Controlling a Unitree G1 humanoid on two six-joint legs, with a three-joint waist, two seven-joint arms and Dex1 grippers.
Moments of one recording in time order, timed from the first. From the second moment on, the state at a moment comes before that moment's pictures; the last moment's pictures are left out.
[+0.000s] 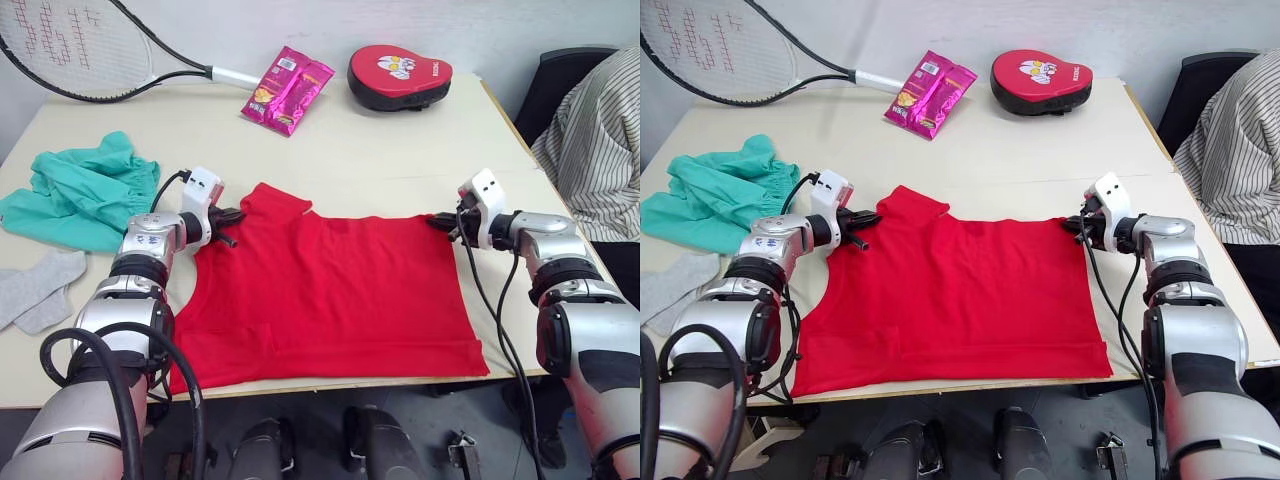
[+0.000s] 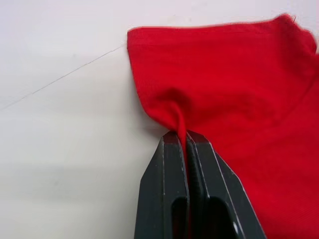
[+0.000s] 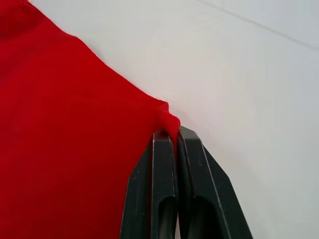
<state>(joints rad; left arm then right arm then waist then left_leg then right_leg) -1.12 0.51 0.10 1.31 -0.02 0.02 -0.77 -1.11 -0.59 -0.08 1.31 0.00 -0.08 1.04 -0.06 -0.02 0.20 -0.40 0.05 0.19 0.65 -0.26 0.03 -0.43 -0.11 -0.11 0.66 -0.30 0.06</state>
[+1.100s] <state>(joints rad) -0.66 0.61 0.17 0.75 -0.14 -0.05 -0.98 -0.65 -0.65 -0.16 0.91 0.18 -0.22 1.22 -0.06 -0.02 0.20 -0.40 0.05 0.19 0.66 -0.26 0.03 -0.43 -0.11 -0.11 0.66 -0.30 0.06</state>
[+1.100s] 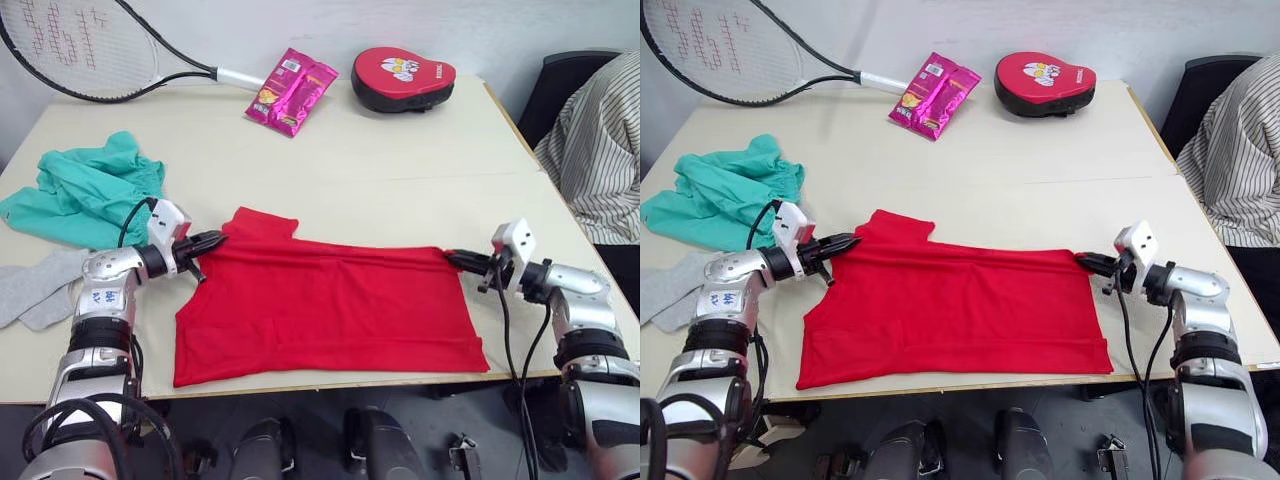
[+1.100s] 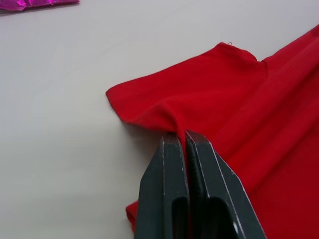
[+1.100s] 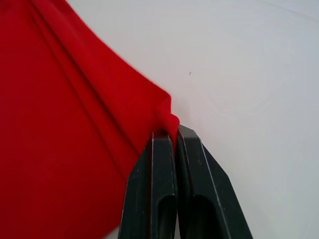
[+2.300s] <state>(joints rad) -1.02 0.62 0.06 0.93 -0.18 0.41 -0.83 -0.97 -0.70 -0.03 1.12 0.08 0.02 1.33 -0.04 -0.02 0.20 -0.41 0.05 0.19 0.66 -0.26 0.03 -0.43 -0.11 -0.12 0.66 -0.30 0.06</state>
